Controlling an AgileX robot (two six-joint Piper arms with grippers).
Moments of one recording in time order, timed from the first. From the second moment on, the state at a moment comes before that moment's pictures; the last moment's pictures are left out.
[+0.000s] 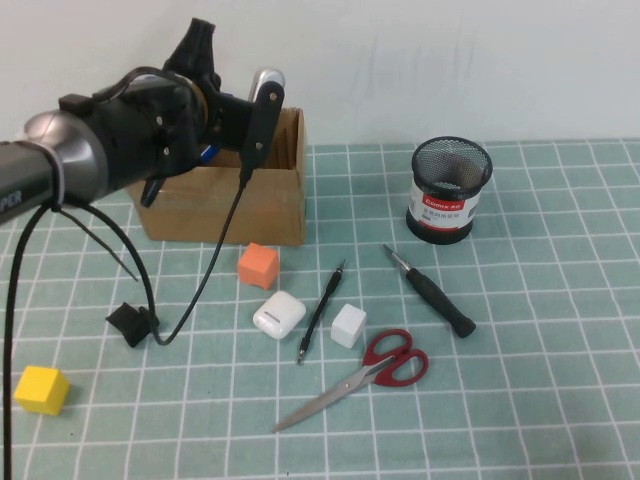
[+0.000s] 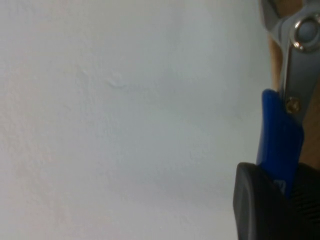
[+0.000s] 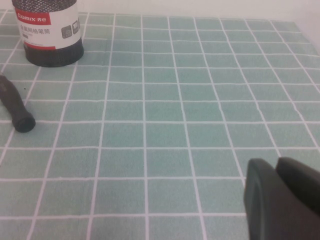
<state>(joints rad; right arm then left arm) -0.04 -0.01 0.03 0.07 0.38 -0.08 -0.47 1.92 -1.46 1.31 0.41 0.48</state>
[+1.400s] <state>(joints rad) -0.04 -0.01 0.03 0.07 0.38 -0.08 -0.48 1.83 -1.45 1.31 0.47 0.27</state>
